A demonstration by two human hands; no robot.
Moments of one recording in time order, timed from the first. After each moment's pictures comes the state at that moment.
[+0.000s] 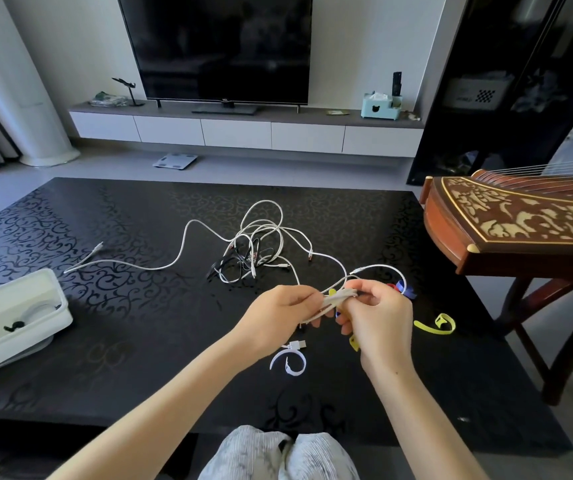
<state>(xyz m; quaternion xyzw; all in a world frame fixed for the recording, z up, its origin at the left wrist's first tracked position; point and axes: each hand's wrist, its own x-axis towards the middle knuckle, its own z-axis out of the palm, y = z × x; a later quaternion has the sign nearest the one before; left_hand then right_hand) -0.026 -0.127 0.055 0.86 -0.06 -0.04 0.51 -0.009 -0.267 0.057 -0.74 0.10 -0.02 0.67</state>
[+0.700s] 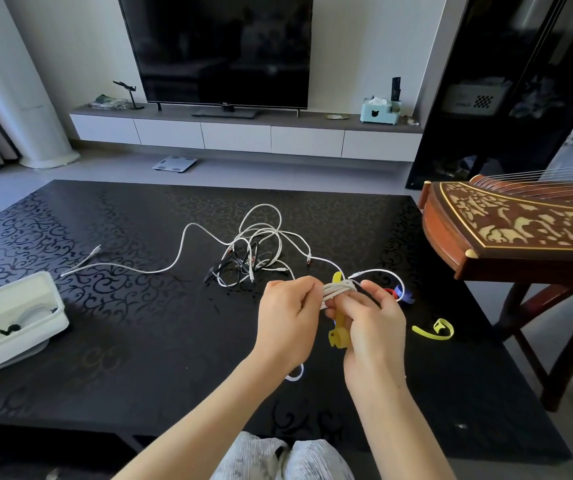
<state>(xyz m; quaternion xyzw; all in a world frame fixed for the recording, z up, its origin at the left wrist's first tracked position) -0.020 -0.158 0.046 0.85 -0.03 0.25 0.46 -0.025 -0.254 0.077 -0.51 0.16 0.02 0.84</state>
